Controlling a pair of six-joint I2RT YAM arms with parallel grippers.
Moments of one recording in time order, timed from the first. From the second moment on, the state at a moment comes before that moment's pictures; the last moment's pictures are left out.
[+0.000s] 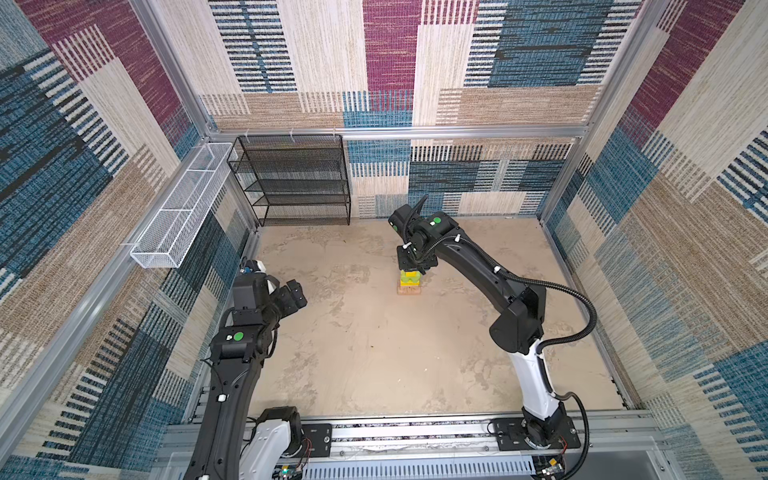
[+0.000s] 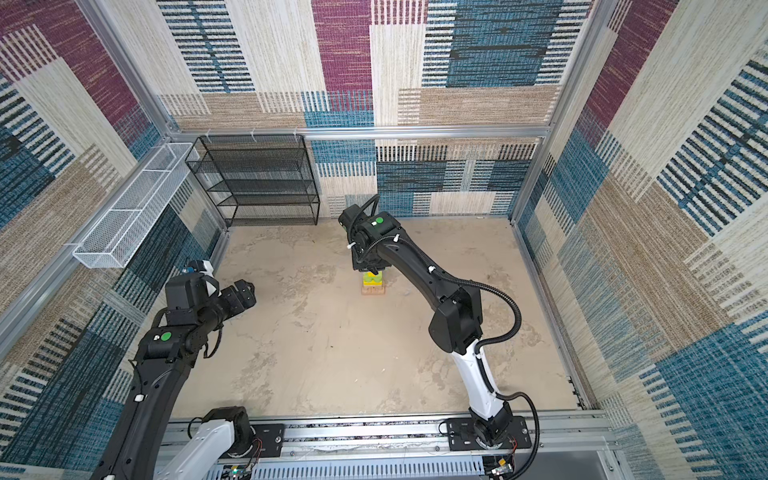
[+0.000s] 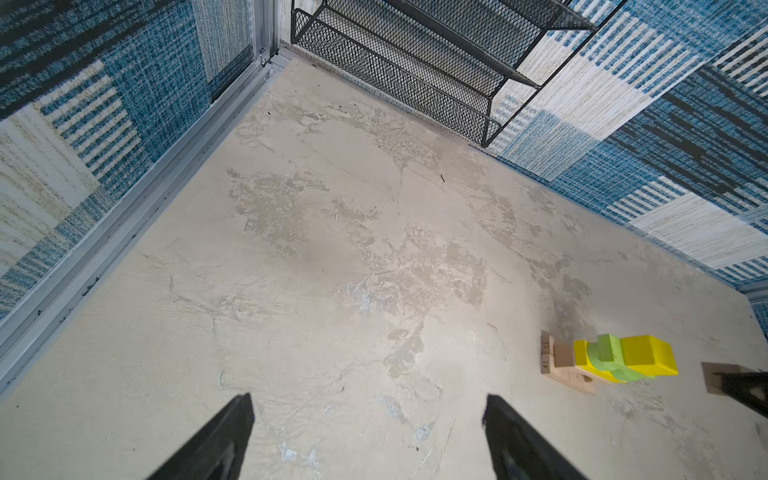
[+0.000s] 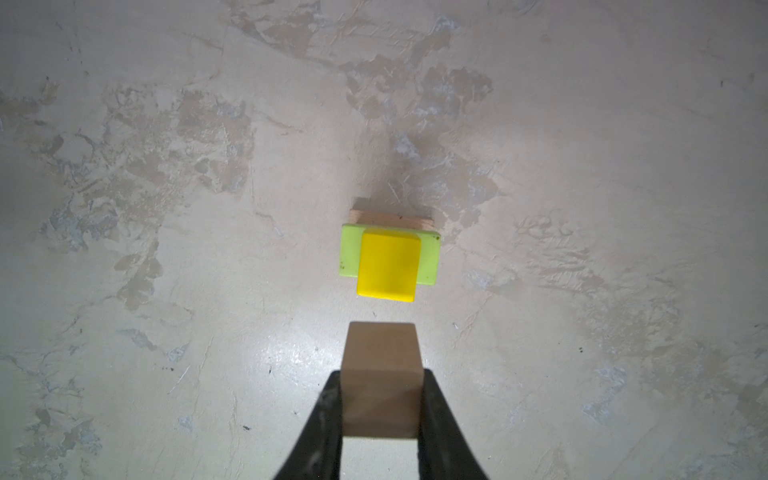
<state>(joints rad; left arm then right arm) 0.06 0.86 0.89 -0.67 0.00 -0.39 0.69 2.19 2.31 -1.34 0.18 0.55</state>
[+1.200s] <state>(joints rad) 0.08 0.88 0.89 -0.66 0.00 -0.39 0.65 2.29 2.40 -1.34 0.18 0.51</state>
